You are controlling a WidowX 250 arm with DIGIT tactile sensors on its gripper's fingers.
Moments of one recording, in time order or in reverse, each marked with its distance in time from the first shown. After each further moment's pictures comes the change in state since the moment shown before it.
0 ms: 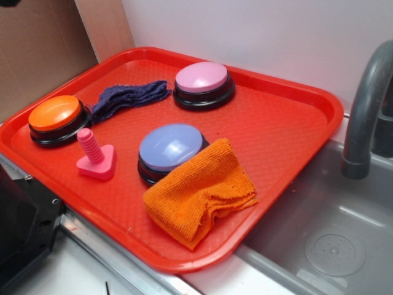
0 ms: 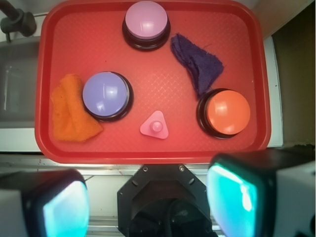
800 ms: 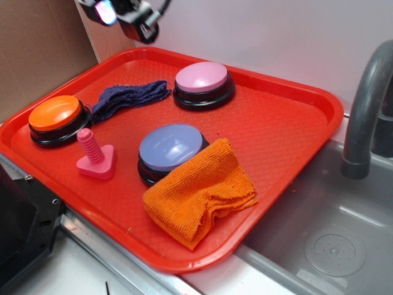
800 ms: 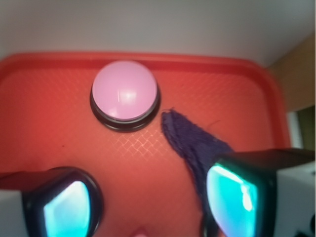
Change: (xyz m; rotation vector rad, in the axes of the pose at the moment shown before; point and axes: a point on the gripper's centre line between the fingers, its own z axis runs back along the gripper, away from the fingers) arm 0.124 0.027 -0.109 0.080 -0.134 -0.015
